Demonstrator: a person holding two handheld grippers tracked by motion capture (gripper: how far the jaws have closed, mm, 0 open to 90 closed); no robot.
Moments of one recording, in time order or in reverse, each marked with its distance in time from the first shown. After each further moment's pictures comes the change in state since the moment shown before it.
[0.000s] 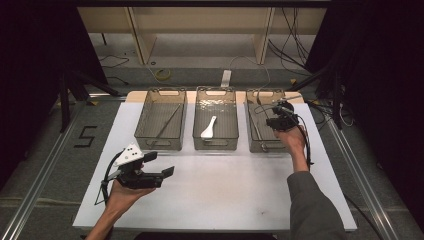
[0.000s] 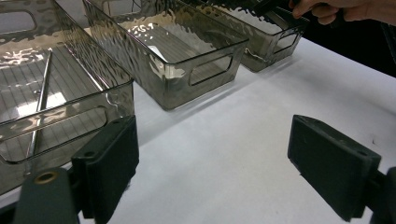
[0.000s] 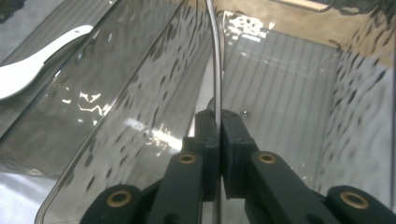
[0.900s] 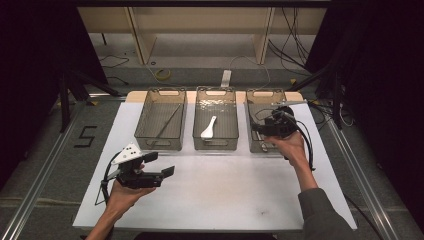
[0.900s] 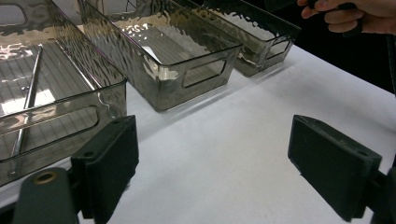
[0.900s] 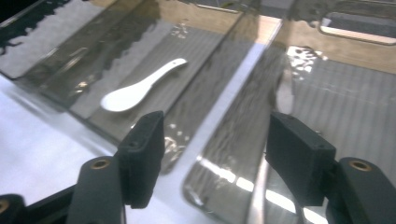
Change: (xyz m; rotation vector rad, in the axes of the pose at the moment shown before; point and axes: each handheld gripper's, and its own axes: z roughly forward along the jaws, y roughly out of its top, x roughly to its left) left arm 0.002 0.000 -0.001 -0.011 -0.032 -0.042; right arm 0.033 -0.011 -0.041 -0.148 0.215 -0.005
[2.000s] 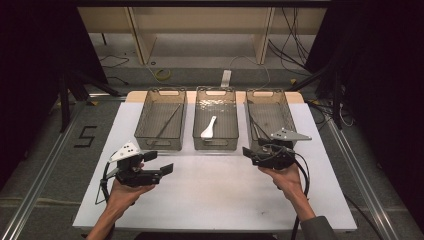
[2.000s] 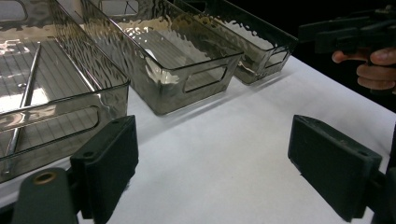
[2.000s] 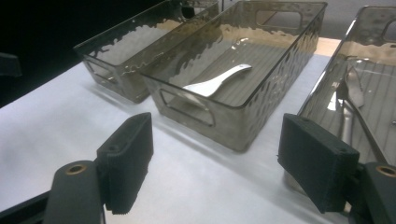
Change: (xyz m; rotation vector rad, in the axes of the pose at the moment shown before) left arm 0.006 0.000 0.000 -0.034 -0.021 -0.049; right arm 0.056 -0.067 -0.032 -0.186 0.118 -0.042
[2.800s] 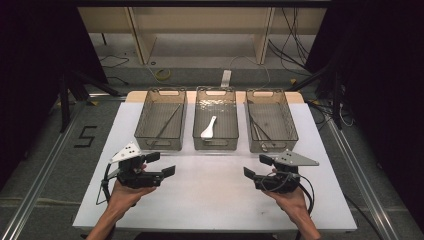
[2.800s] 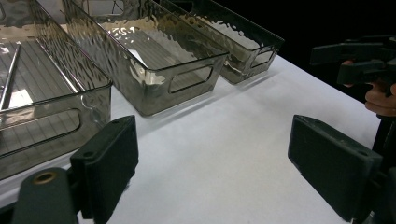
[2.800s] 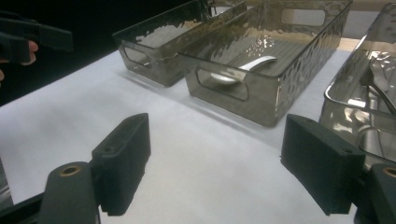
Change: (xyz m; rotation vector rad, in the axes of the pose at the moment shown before) left arm -0.005 0.000 0.001 0.009 -0.042 0.001; right arm 0.027 -0.039 -0.031 -0.044 0.045 -0.049
